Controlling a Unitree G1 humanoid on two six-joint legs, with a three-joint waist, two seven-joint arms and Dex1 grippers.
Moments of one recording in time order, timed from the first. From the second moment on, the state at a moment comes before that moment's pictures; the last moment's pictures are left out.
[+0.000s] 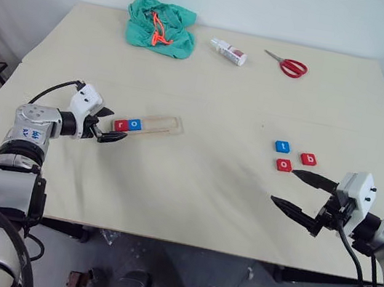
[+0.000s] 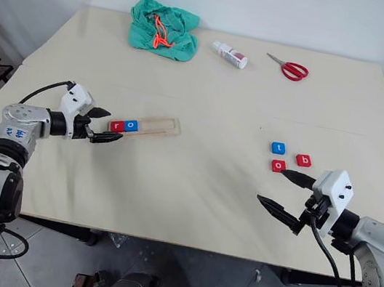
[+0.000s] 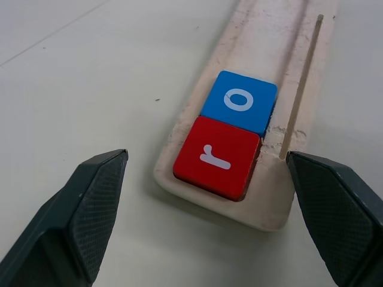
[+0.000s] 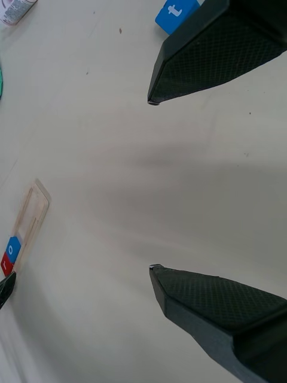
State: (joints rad) left arm -1.03 0.68 0.04 1.30 0.06 -0.20 -1.02; right arm -0.06 -0.78 -0.30 -0.23 0.54 0.31 1.01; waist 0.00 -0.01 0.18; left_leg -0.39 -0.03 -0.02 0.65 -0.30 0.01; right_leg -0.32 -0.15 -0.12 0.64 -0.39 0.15
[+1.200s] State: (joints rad) left arm -1.04 0.64 0.01 1.30 0.09 -0.22 -1.06; right arm -0.08 -0.78 -0.29 -0.25 0.53 0.31 0.97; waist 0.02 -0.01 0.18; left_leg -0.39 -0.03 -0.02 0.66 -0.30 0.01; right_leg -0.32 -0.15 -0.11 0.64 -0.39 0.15
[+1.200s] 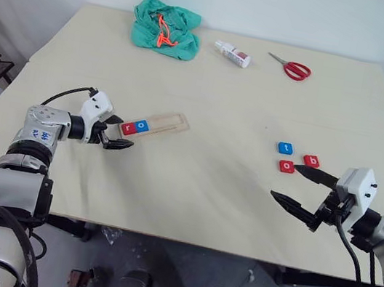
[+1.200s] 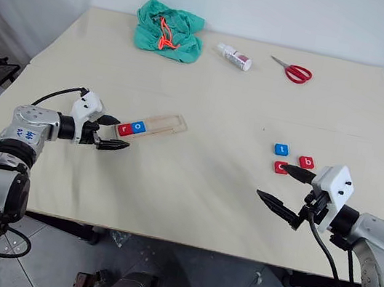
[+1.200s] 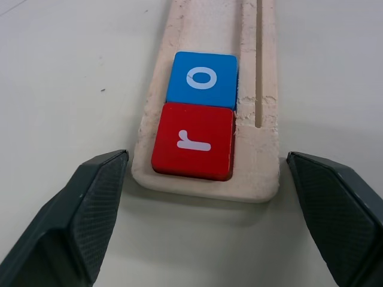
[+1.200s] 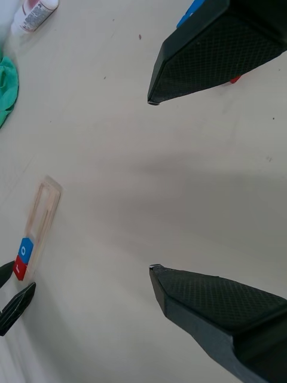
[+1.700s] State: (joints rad) left arm -0.99 0.62 0.02 1.23 0.06 -0.26 -1.20; right arm -0.10 -0.78 -0.29 -0.23 0.53 0.30 0.98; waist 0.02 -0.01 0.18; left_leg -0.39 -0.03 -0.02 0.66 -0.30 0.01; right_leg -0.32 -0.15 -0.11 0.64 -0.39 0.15
